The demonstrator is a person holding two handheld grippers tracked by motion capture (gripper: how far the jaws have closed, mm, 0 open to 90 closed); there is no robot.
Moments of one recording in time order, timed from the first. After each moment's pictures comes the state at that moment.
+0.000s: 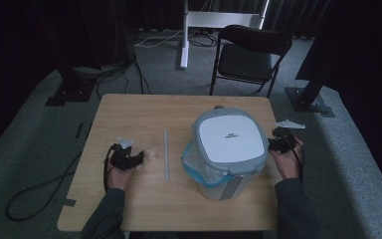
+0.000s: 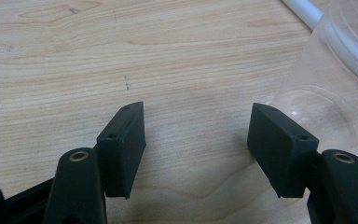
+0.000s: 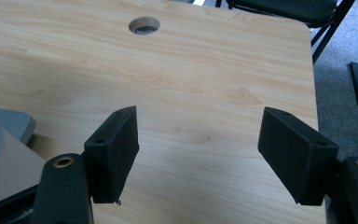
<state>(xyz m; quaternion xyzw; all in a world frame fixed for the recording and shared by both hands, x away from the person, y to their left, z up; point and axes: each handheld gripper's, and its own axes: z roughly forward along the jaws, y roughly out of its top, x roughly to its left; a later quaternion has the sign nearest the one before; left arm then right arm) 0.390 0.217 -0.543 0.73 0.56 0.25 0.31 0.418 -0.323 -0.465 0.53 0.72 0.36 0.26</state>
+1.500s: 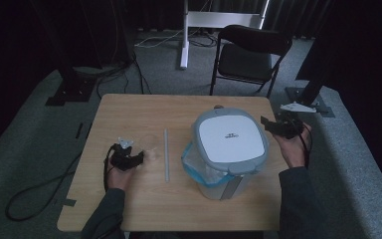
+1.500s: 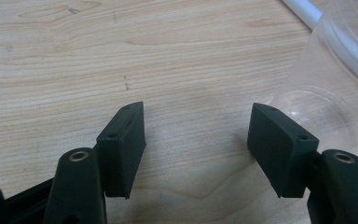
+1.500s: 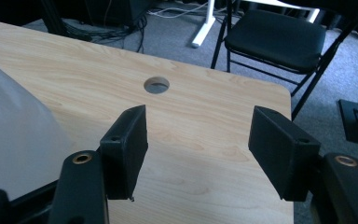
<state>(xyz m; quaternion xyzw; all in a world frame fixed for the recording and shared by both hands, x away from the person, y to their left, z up) 0.390 0.217 -0.544 0.73 0.56 0.25 0.31 0.415 -0.313 -0.387 0.51 0.71 0.40 0.29</state>
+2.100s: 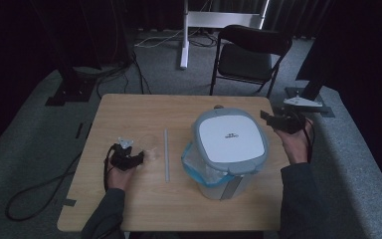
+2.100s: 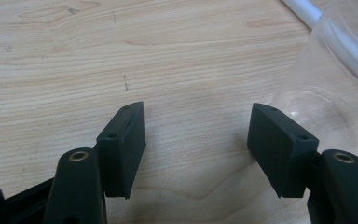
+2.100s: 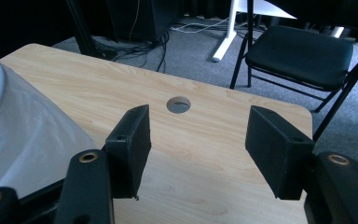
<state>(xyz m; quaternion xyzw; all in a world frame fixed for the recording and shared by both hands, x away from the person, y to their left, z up) 0.390 0.216 -0.544 0.73 0.56 0.25 0.31 0.417 -0.313 -0.365 0.48 0.71 0.44 0.27</state>
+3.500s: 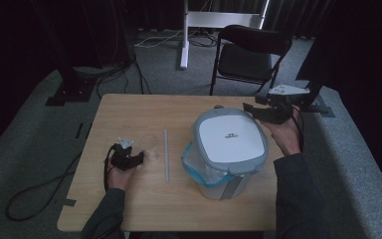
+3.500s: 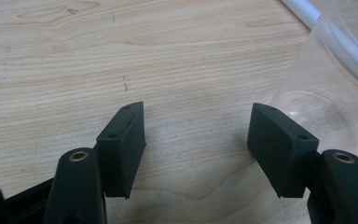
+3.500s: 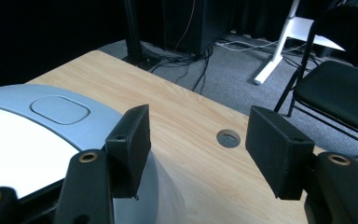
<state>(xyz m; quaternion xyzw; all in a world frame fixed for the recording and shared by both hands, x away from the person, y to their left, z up) 0.390 0.216 -0.544 0.73 0.56 0.25 0.31 0.419 -0.264 -0.324 0.39 0.76 0.47 0.24</state>
